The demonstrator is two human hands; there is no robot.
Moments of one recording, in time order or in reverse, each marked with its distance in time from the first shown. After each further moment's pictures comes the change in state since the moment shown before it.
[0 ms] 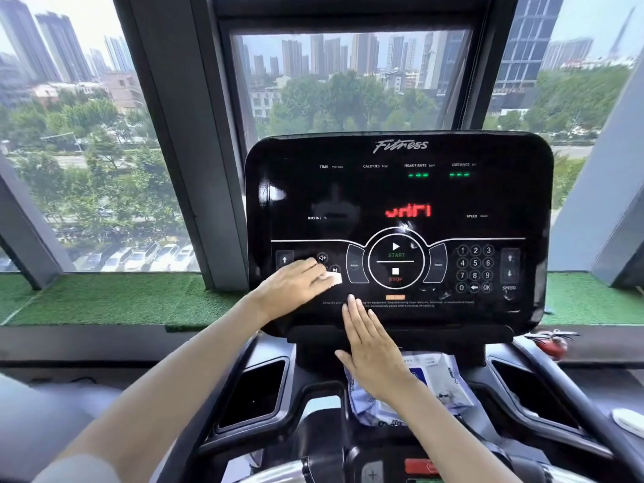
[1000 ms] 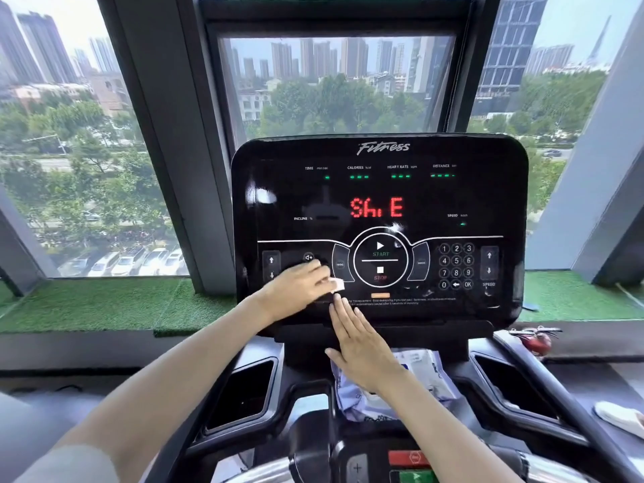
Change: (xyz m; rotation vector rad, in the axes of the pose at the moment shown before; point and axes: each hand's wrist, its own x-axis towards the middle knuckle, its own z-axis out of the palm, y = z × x) left_hand 0.019 0.014 0.006 -0.039 -0.079 0.118; right_hand 0.002 0.005 -0.008 0.019 -0.035 -0.024
